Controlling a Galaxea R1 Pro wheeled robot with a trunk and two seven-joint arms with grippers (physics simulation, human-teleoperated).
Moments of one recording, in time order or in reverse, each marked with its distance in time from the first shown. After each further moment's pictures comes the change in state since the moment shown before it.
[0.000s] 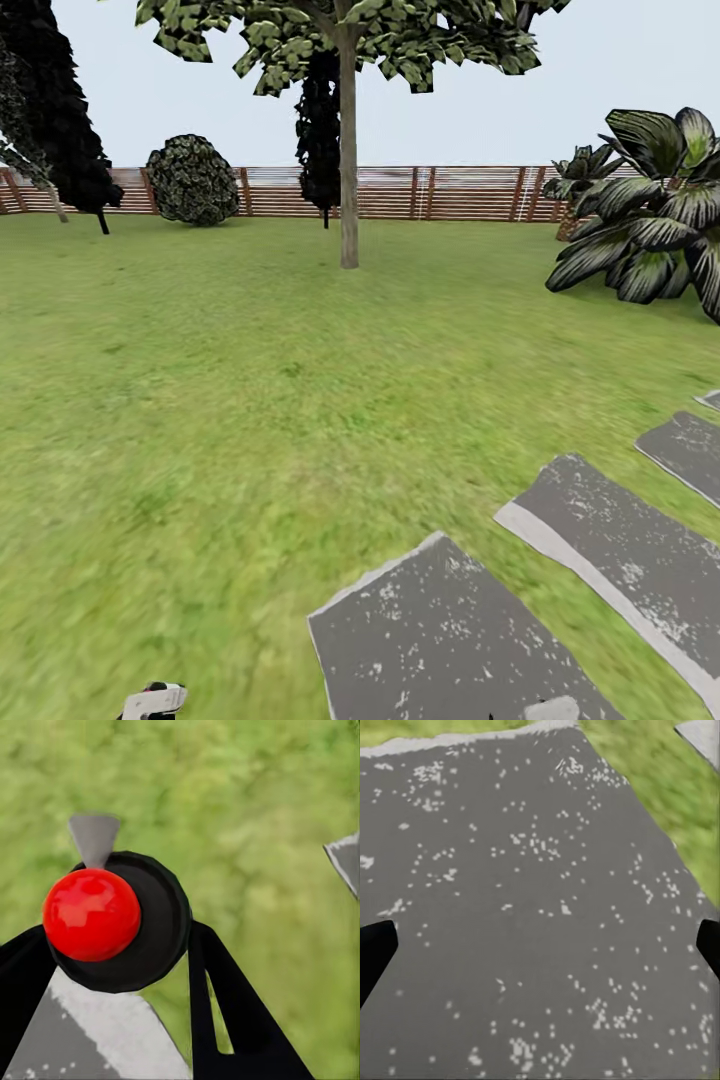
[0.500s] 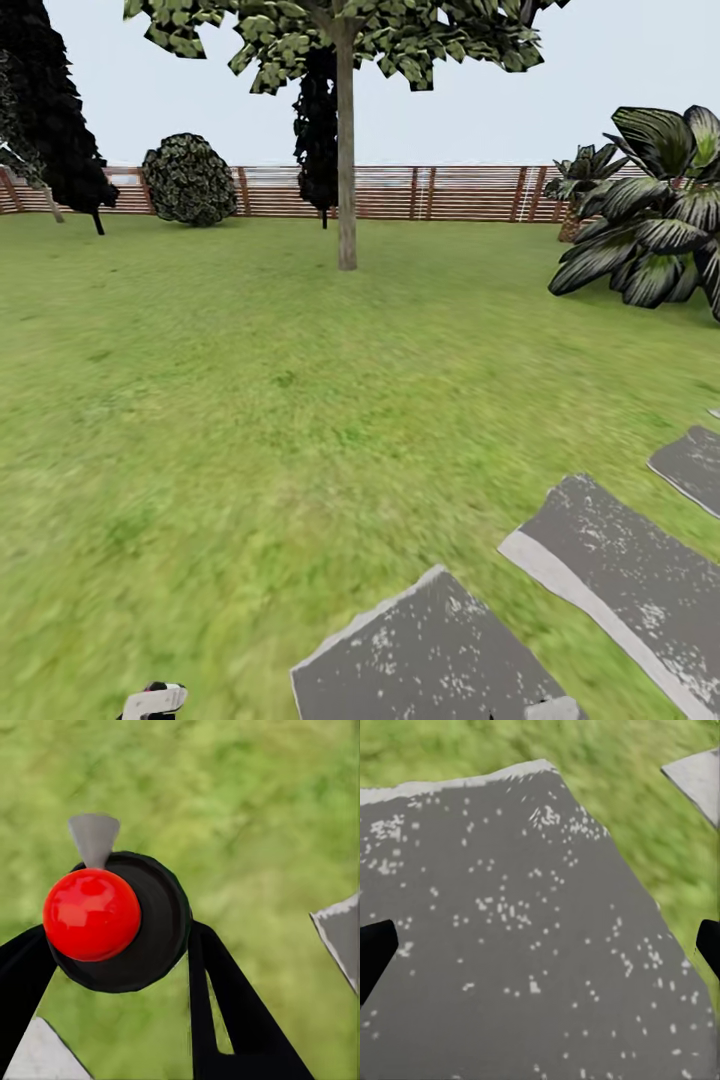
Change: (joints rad) left arm 0.000 0.000 0.000 0.000 0.000 0.000 0.000; right arm 0.000 0.000 0.000 0.000 0.000 0.000 0.000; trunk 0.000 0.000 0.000
